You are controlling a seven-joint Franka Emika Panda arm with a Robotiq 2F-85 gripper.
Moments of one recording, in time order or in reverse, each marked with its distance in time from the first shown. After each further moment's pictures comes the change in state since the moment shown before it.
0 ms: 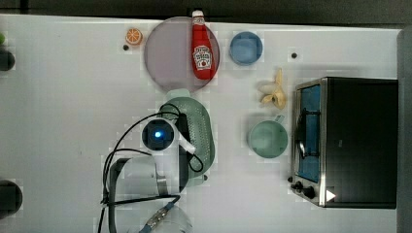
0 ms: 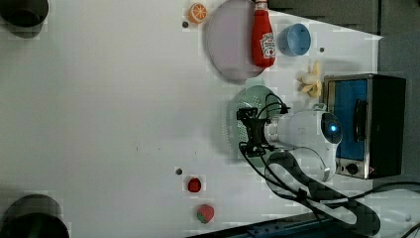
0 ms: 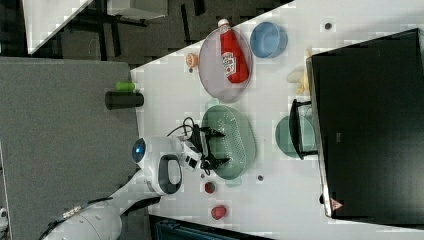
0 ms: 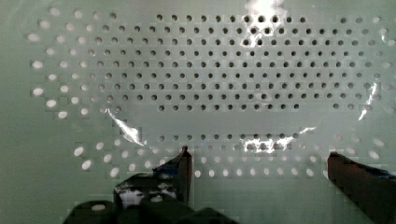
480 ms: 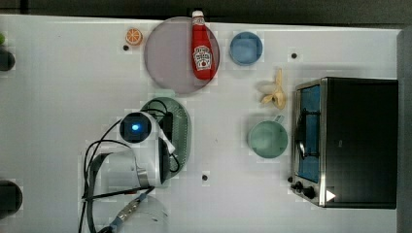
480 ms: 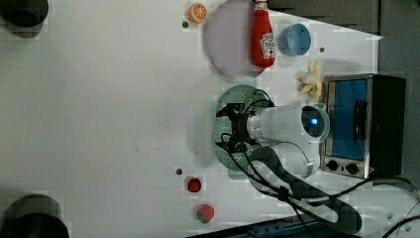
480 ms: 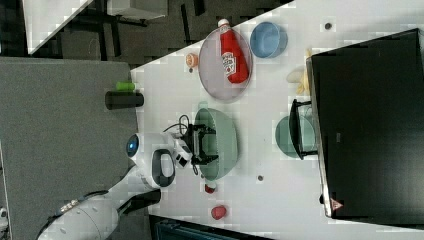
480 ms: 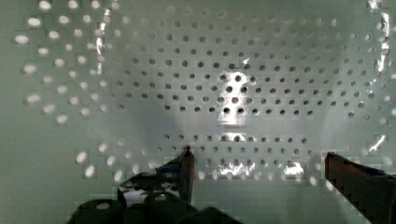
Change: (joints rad) arm 0.120 0.073 -0.029 0.104 0.040 -0.025 0.226
